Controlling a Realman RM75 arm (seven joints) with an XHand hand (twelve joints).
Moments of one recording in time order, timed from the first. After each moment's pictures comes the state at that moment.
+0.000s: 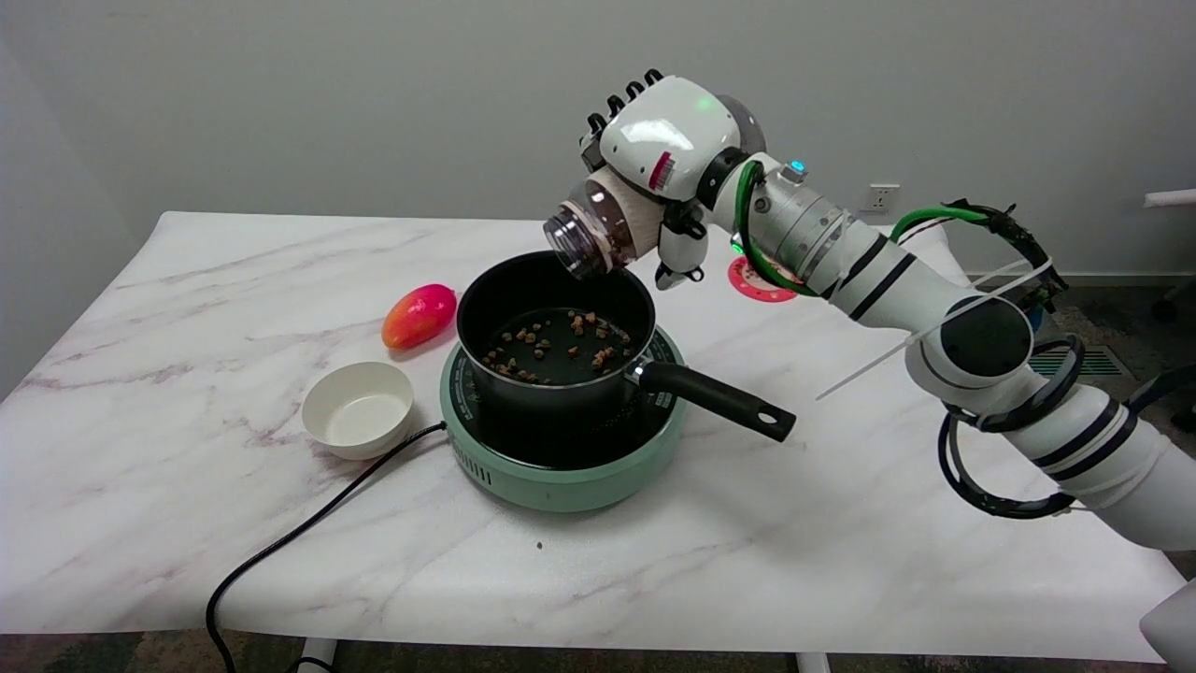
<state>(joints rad) 0.36 -0.88 -1.91 1.76 -1.36 0.09 1.73</state>
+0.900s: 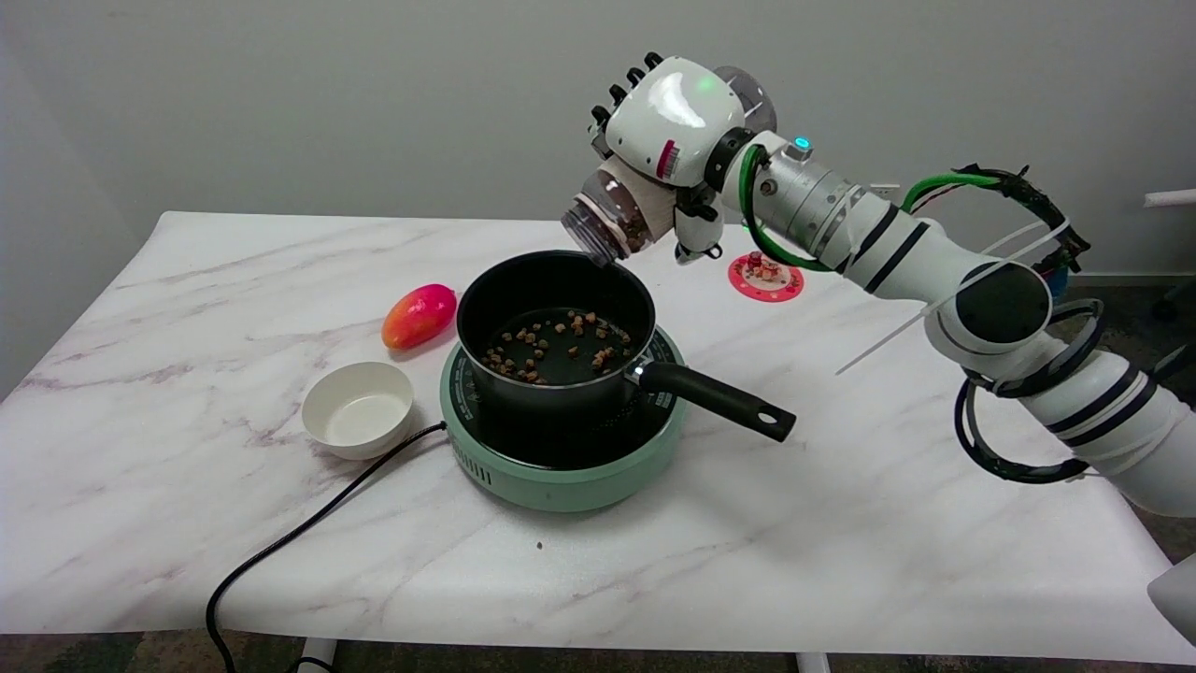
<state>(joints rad) 0.43 -0.83 -1.91 1.72 -1.39 0.17 1.68</state>
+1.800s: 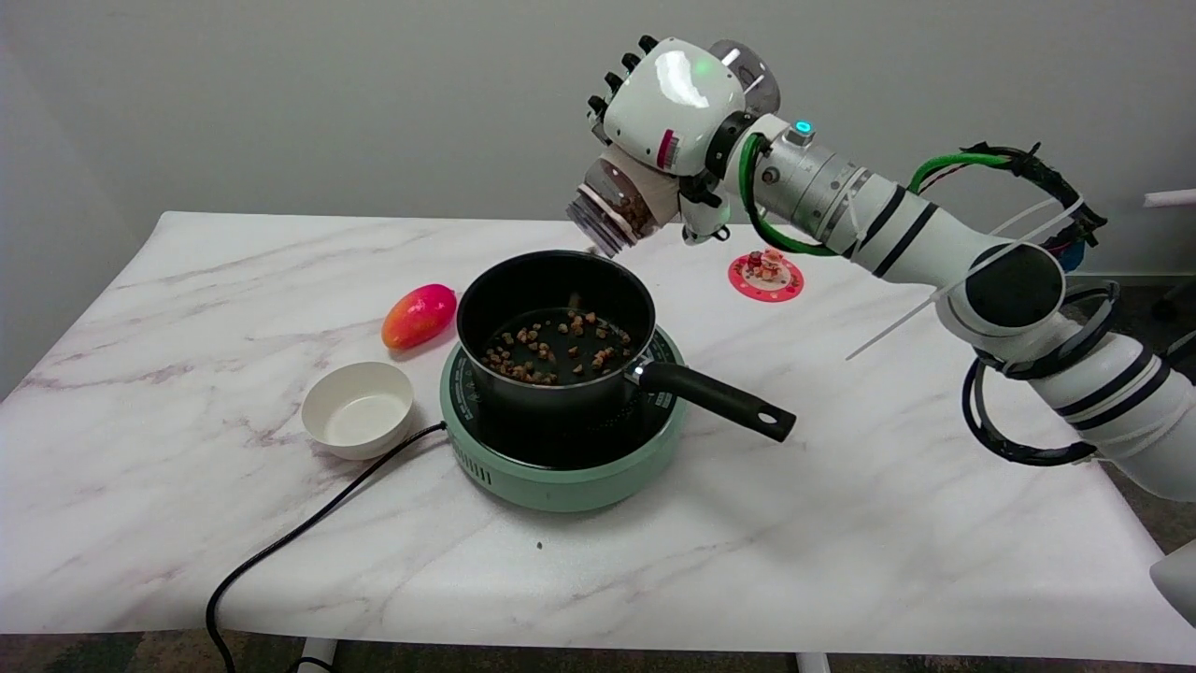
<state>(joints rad) 0.46 -0.81 -1.91 1.73 -1.43 0.21 1.65</state>
